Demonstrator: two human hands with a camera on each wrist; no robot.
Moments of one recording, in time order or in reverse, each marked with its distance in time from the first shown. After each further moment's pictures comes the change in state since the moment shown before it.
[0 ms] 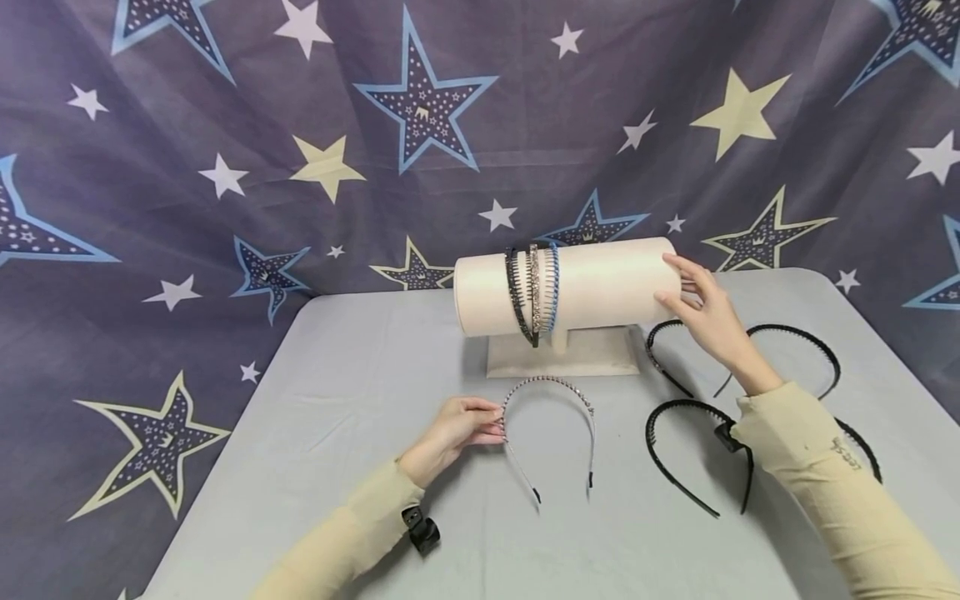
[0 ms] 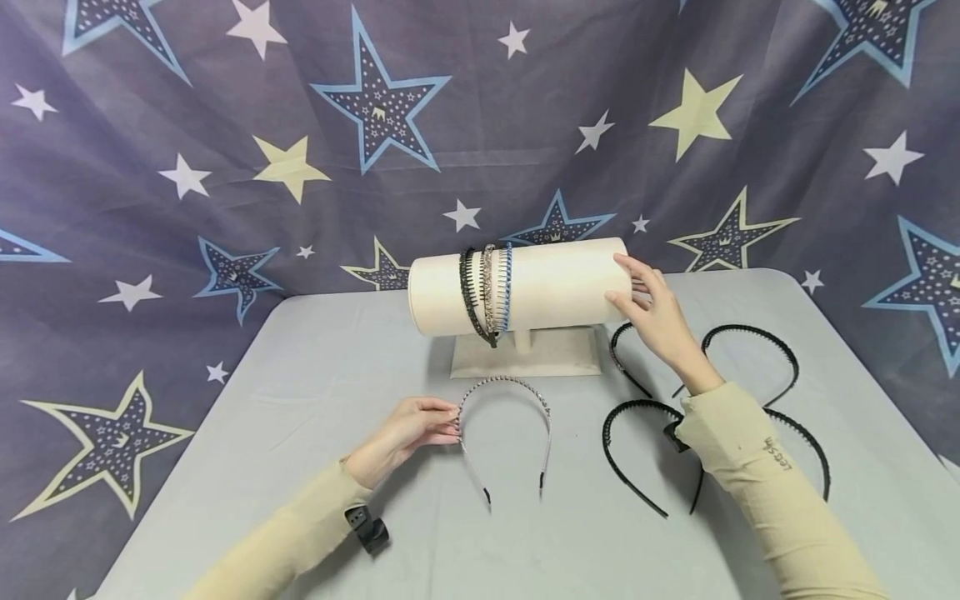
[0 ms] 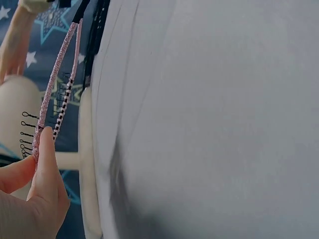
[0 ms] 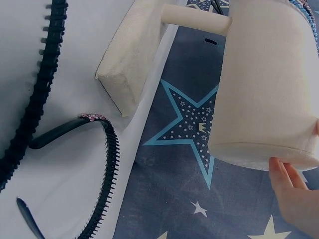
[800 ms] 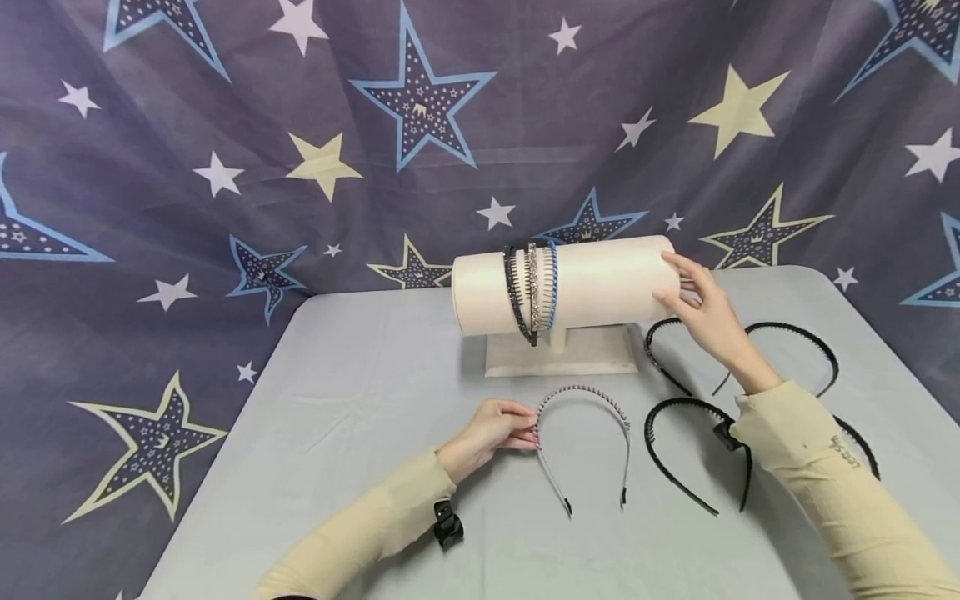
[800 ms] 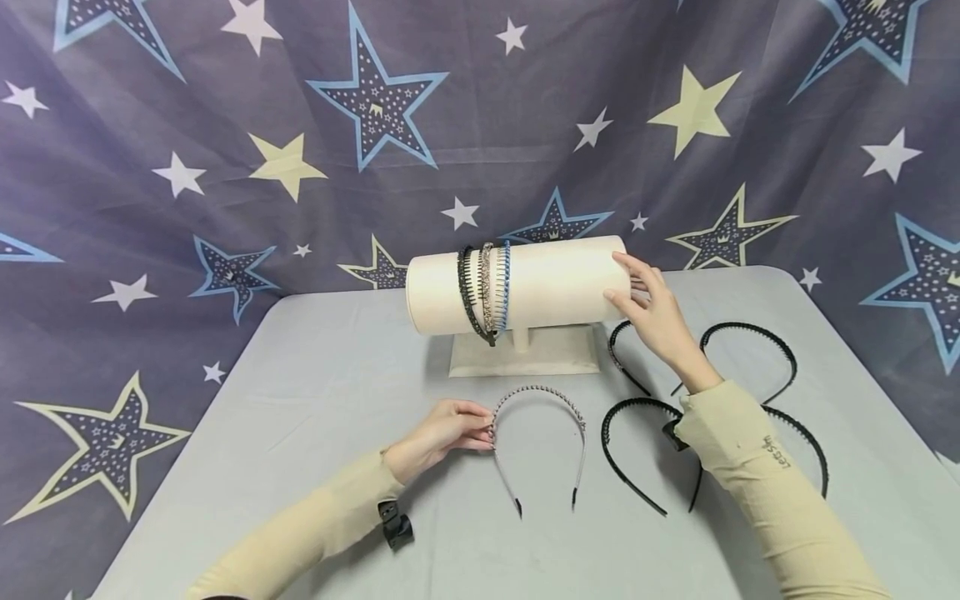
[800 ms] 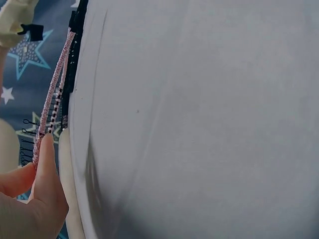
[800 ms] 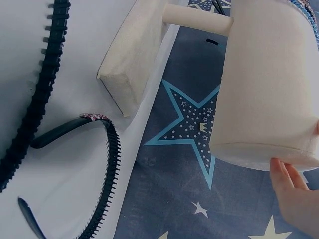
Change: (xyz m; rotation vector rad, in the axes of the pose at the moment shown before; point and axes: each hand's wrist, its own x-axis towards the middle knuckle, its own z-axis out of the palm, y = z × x) left_hand 0.013 -0.009 0.041 0.034 -0.046 -0.079; right_hand -0.001 -0.004 0.000 0.015 -0.009 0.012
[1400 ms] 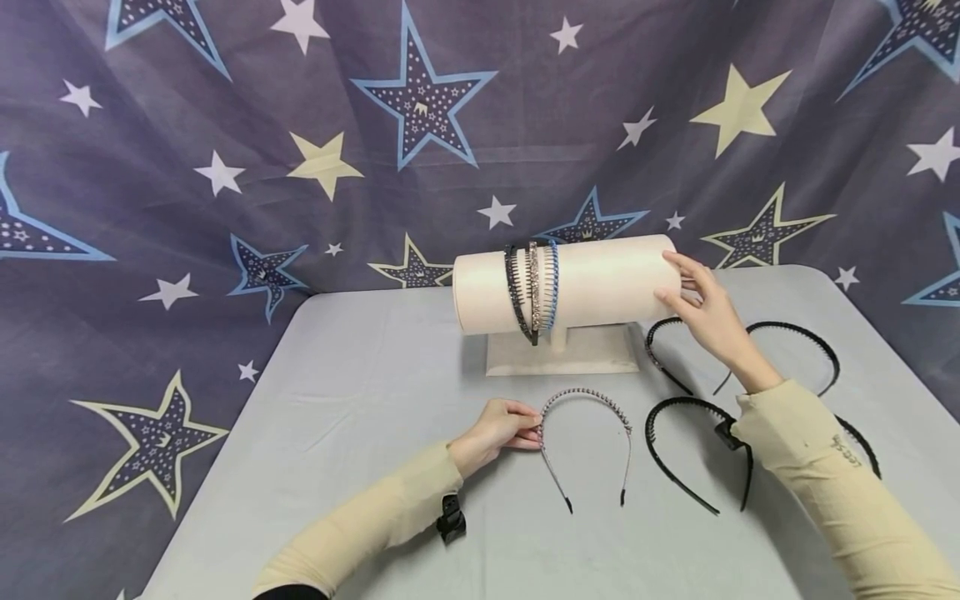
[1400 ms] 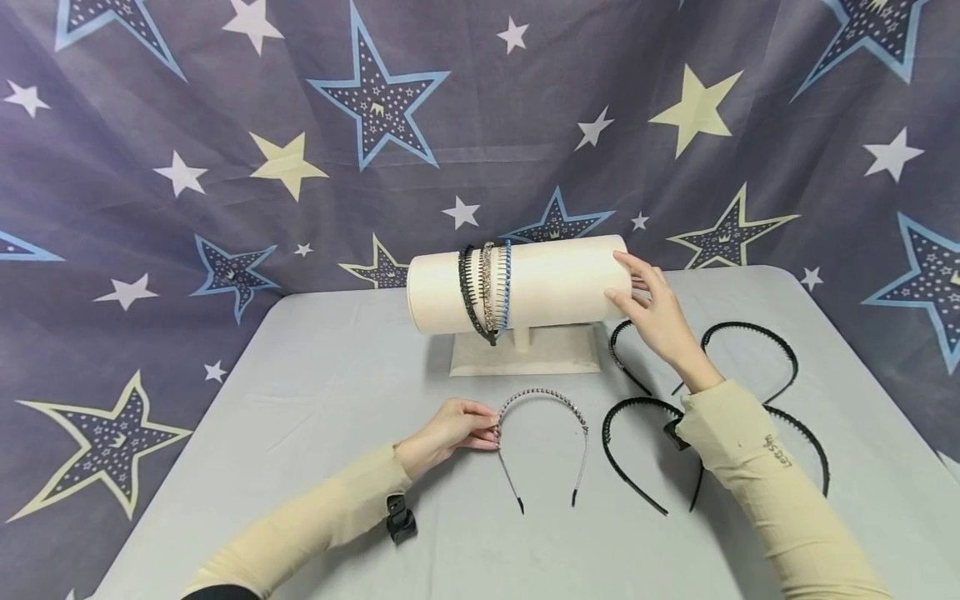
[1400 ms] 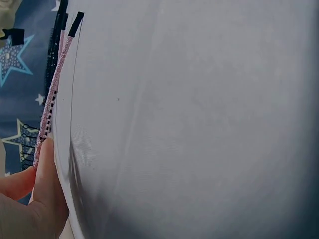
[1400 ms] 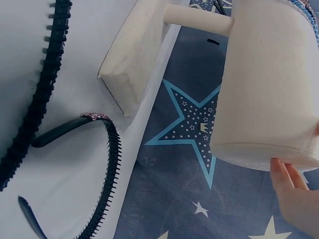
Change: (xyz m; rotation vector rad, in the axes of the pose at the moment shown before) left_hand 0.009 -0.003 0.004 0.066 0.036 -0.025; right_hand 0.001 0.000 0.000 -0.005 0.003 -0.012
